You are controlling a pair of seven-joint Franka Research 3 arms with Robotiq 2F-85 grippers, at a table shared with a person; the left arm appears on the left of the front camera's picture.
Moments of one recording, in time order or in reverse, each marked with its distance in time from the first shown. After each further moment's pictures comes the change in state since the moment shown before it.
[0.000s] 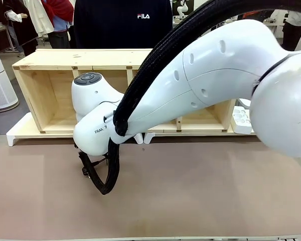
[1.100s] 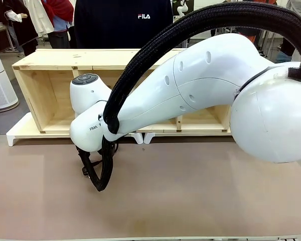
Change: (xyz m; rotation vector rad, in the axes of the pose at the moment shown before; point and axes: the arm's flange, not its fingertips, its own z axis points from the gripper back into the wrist) left arm 0.000 0.000 0.000 0.000 0.000 0.000; right arm 0.012 0.013 -0.016 -0.028 0.032 0.036
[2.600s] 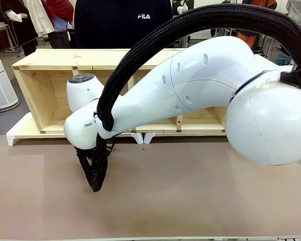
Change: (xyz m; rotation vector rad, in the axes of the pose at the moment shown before) left arm 0.000 0.000 0.000 0.000 0.000 0.000; right arm -0.005 0.005 -0.003 -0.046 0.045 0.053
